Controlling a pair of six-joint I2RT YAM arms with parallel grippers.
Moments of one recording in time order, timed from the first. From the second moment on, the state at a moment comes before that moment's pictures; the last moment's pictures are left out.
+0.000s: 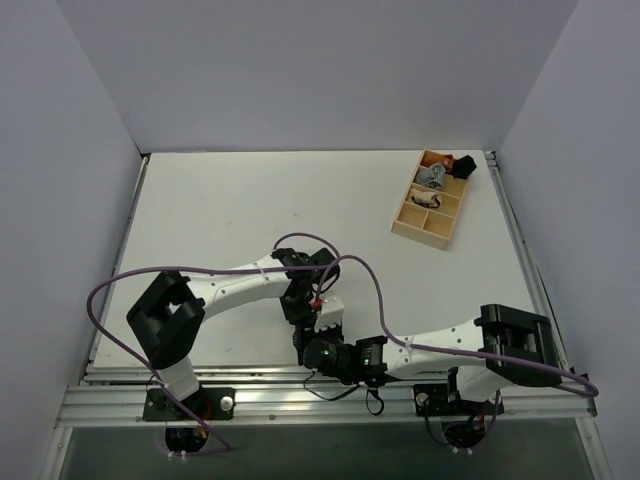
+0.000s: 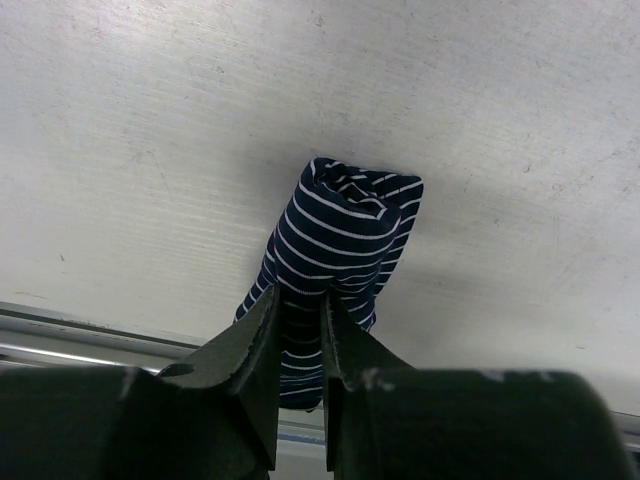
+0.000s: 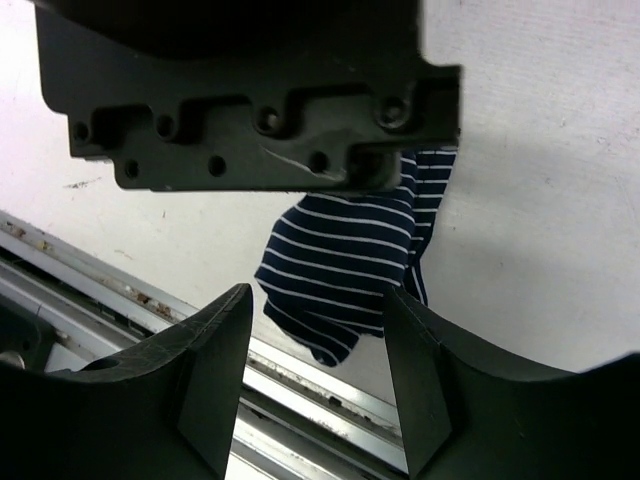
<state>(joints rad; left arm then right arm) -0.96 1.73 1.21 -0.96 -0.20 -1.28 1.45 1.45 0.62 0.03 0.67 0.94</state>
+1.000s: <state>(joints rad) -0.99 1.75 1.23 -0.98 -0.24 -1.29 1.18 1.32 0.28 0.46 0.30 1.12</state>
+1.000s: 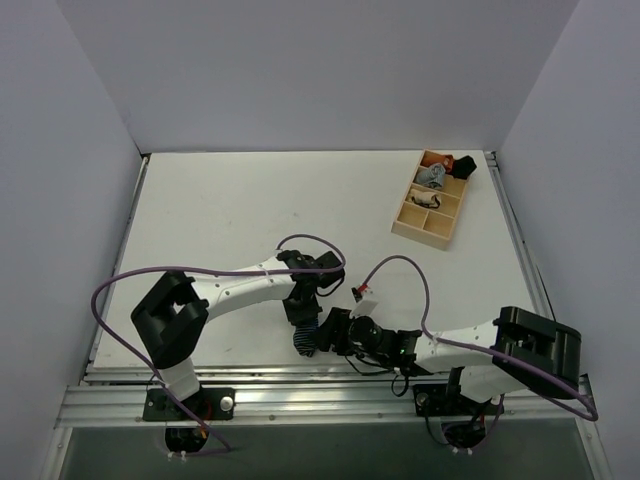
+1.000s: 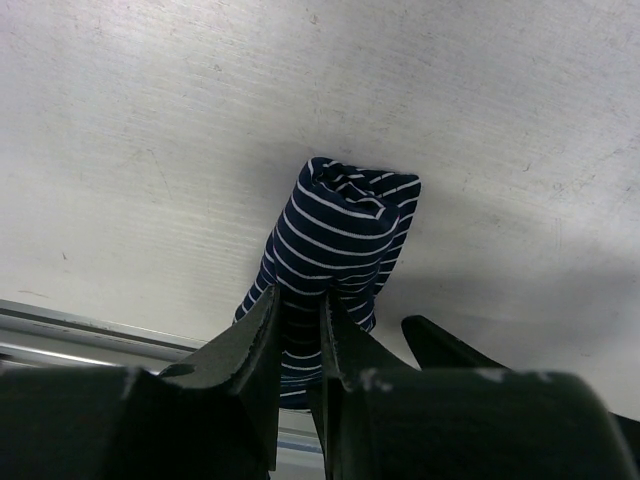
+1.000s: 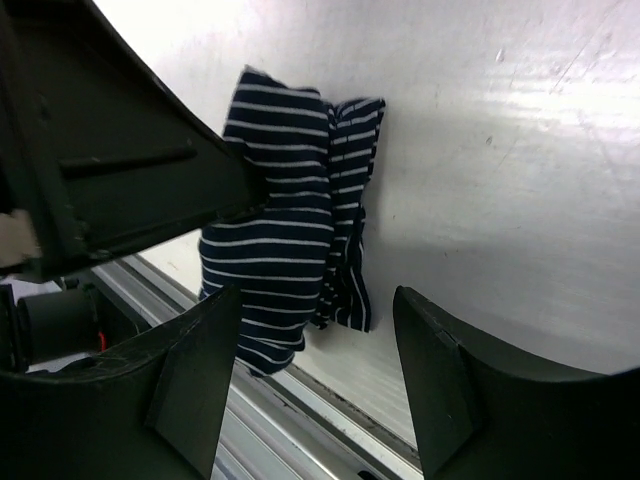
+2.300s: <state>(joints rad) -0.92 1.68 1.36 -1.07 -0.22 -1.27 1.19 1.36 0.17 0.69 0.21 1.04</state>
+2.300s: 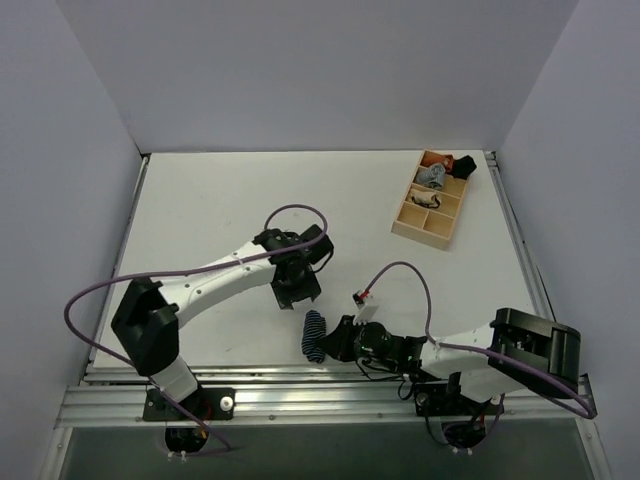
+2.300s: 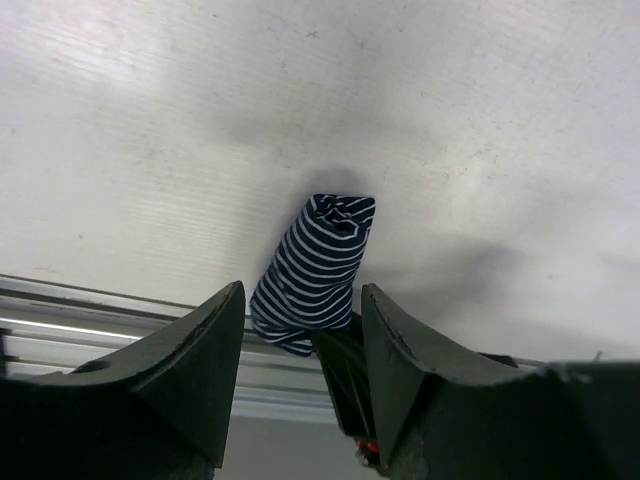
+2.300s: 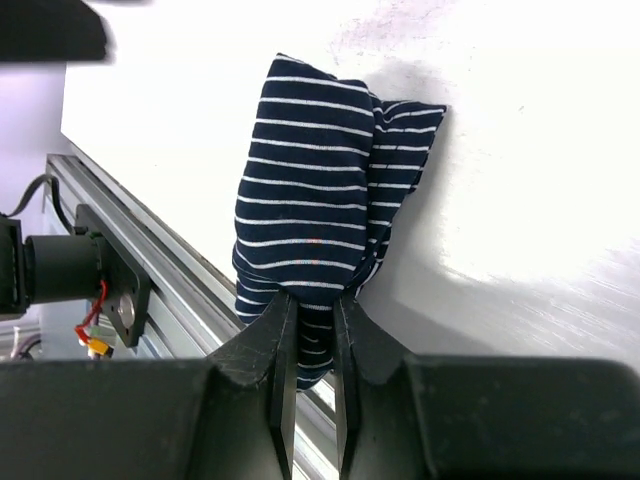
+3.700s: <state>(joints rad) -0.60 1.24 1.33 -0.97 0.17 -0.84 0.30 1.64 1.29 -0.42 0.43 0.35</state>
